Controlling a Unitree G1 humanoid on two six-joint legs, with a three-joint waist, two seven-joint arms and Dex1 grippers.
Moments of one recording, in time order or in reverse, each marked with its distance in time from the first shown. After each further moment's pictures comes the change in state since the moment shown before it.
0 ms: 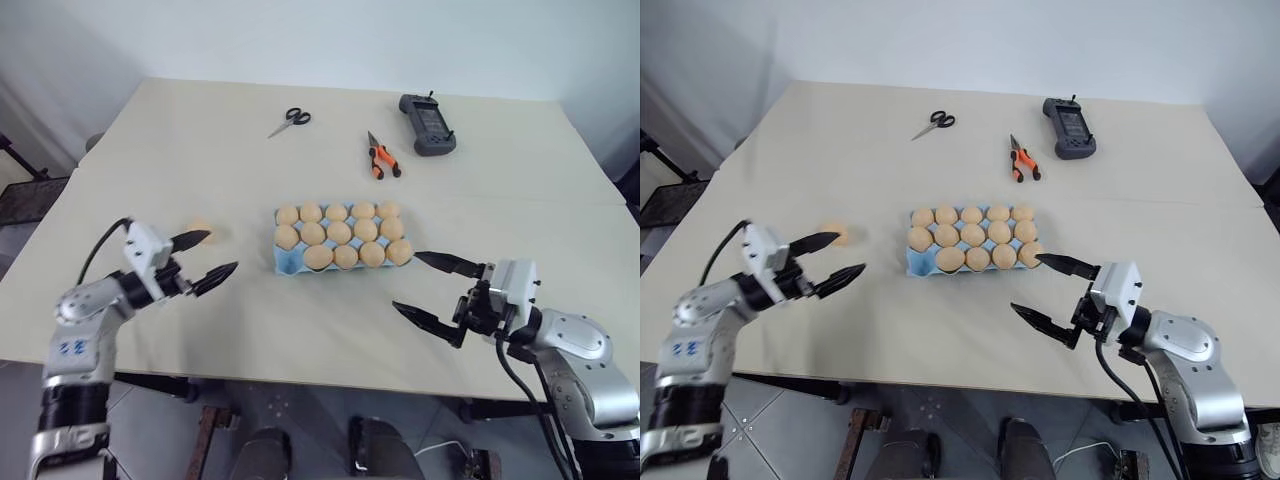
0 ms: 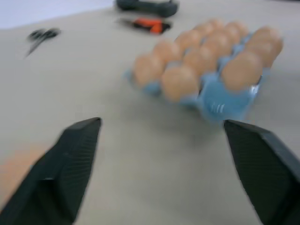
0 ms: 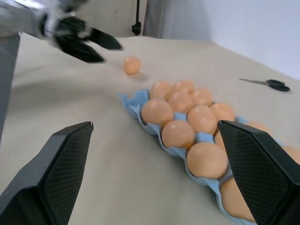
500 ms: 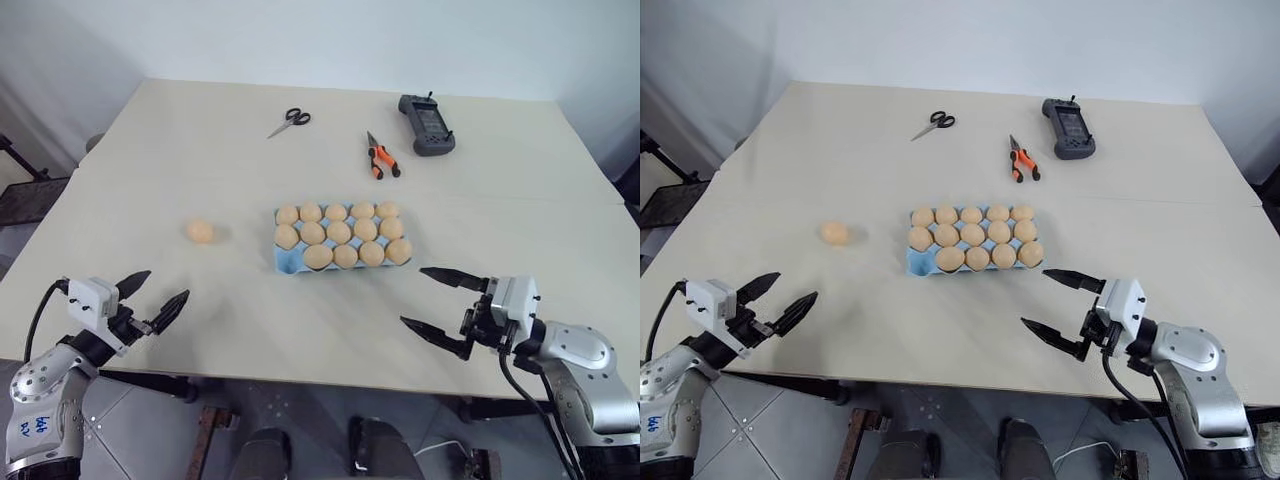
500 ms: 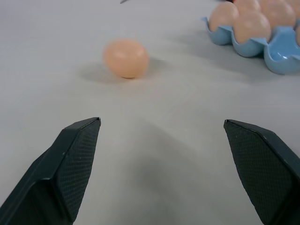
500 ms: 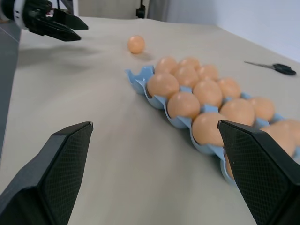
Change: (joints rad) left arm 0.182 -0.085 0.132 -0.070 -0.030 0.000 0.210; right arm 0.009 0.010 0.016 0.079 -0.042 -0.088 0.053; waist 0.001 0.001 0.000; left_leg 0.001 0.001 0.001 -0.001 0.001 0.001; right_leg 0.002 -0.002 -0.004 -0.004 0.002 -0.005
